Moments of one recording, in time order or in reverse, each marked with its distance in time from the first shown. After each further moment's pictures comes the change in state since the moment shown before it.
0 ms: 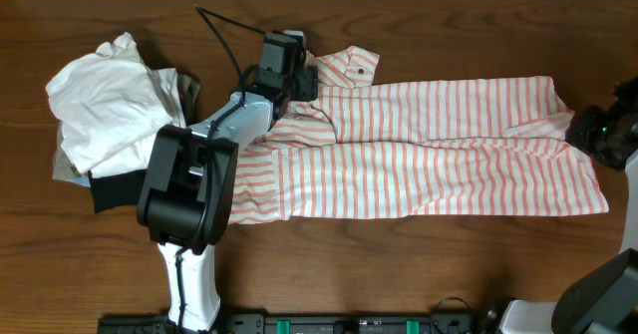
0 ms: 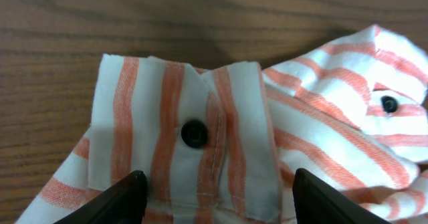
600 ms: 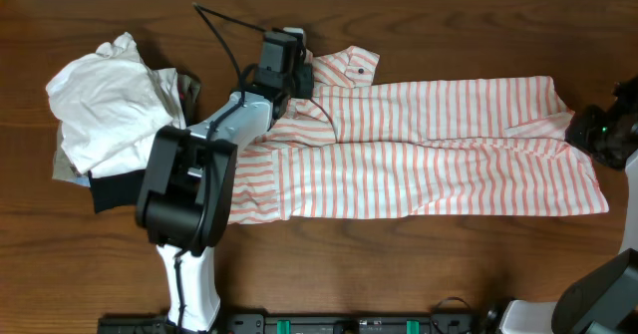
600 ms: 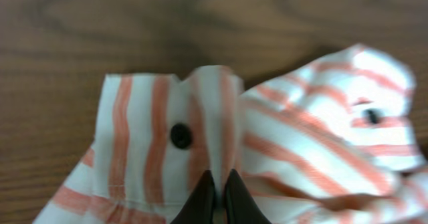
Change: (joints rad) left arm 0.000 -0.021 0.000 0.020 0.001 0.003; right arm 0.000 0.000 0.000 0.000 -0.008 0.000
